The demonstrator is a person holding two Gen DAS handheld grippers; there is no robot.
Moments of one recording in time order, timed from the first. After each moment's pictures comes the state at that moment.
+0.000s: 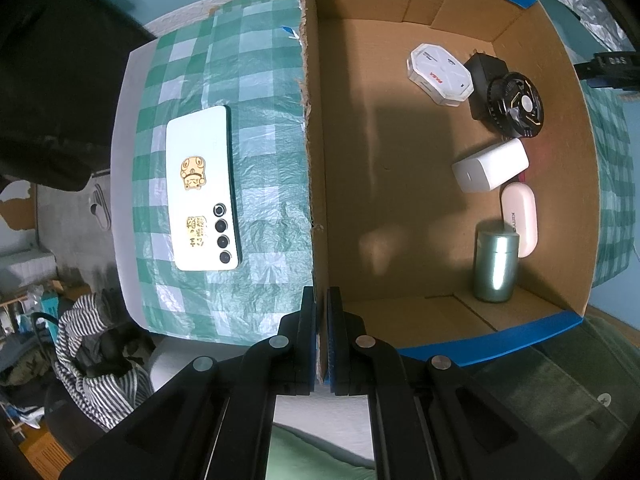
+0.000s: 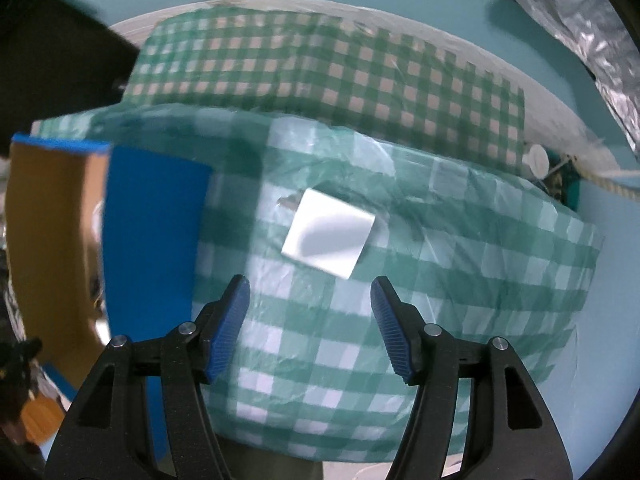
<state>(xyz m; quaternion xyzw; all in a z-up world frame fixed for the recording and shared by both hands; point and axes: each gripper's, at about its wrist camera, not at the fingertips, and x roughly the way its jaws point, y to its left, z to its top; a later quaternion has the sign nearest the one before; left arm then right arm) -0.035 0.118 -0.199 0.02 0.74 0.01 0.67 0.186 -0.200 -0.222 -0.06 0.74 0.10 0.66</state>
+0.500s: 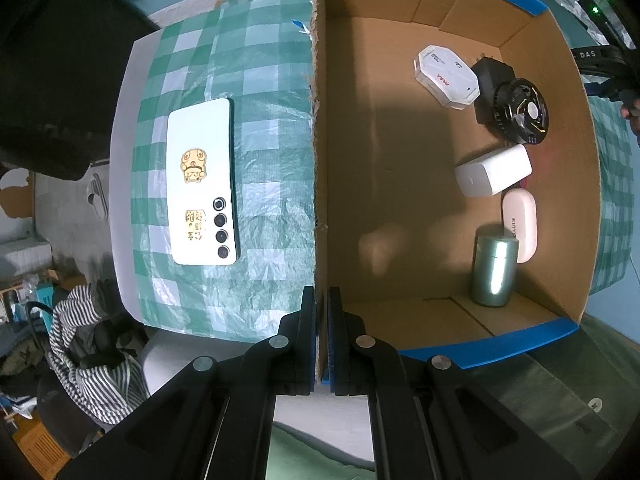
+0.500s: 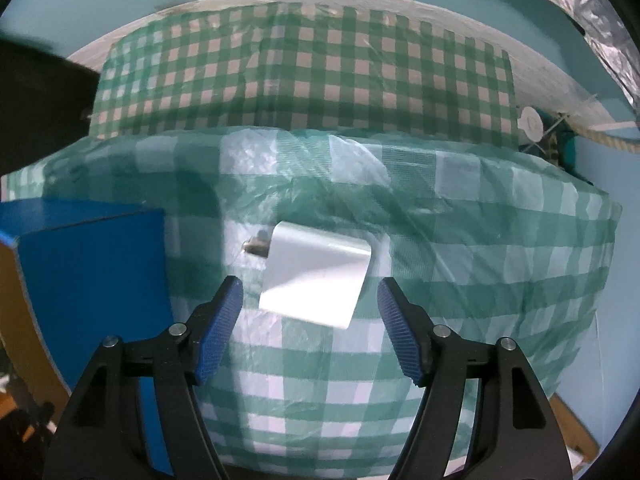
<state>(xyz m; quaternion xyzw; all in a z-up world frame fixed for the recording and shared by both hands) -0.034 0.120 -0.201 0.00 0.75 0.02 0.66 0.208 -0.205 -0.262 -0.01 0.76 0.04 0.65</state>
